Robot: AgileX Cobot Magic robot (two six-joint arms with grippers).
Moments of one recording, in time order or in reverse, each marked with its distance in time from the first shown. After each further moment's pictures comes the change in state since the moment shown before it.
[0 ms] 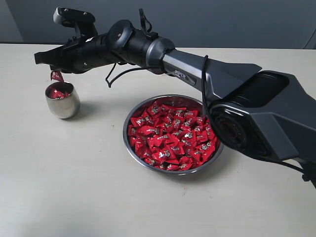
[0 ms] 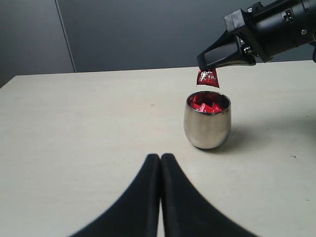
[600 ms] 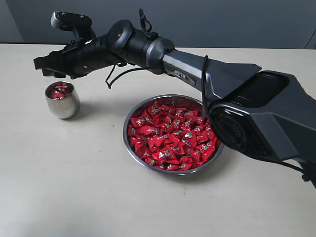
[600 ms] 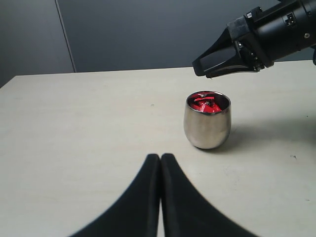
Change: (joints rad) left arm 0.000 0.000 0.000 0.000 0.000 0.000; right arm 0.001 0.000 0.000 0.002 0.061 -0.027
